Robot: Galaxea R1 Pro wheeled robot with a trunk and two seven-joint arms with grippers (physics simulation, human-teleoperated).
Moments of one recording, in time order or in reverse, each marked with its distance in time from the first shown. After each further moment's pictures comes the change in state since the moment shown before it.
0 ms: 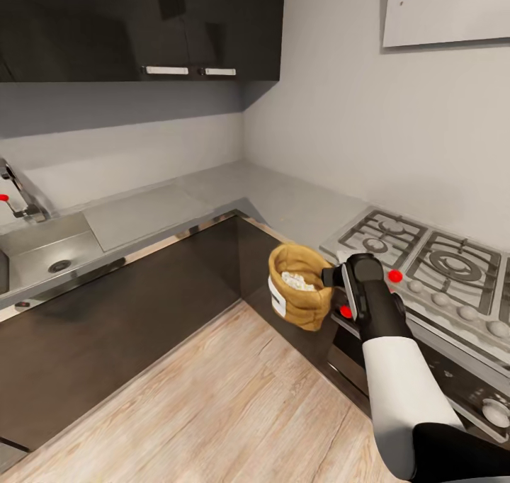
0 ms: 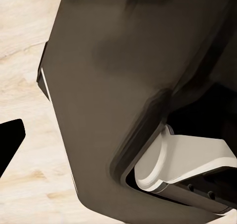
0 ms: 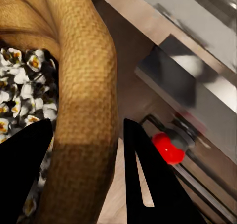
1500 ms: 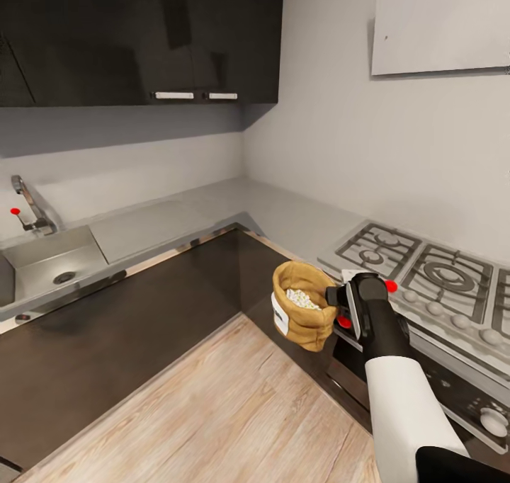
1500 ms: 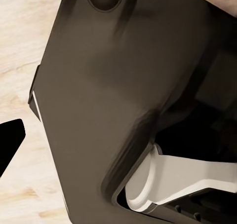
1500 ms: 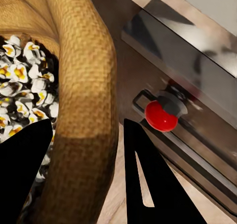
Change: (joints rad) left arm 0.000 0.000 0.003 0.000 0.000 0.000 0.000; right arm 0.087 0.010 -0.067 -0.013 0.008 0.000 0.000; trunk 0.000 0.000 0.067
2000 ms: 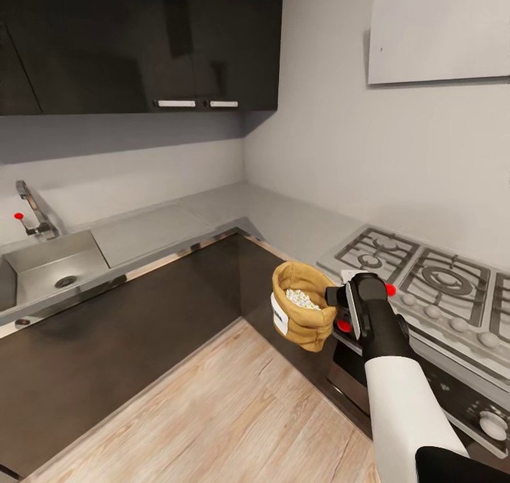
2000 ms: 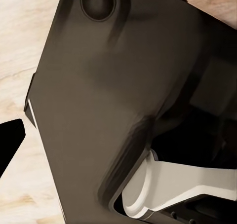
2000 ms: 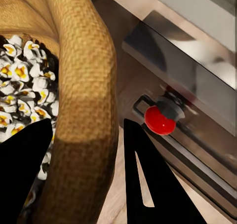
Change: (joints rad) left arm 0.000 0.000 -0.003 0.001 -0.003 0.002 -0.006; right arm 0.000 0.001 0.000 0.002 -0.001 0.000 0.000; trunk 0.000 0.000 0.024
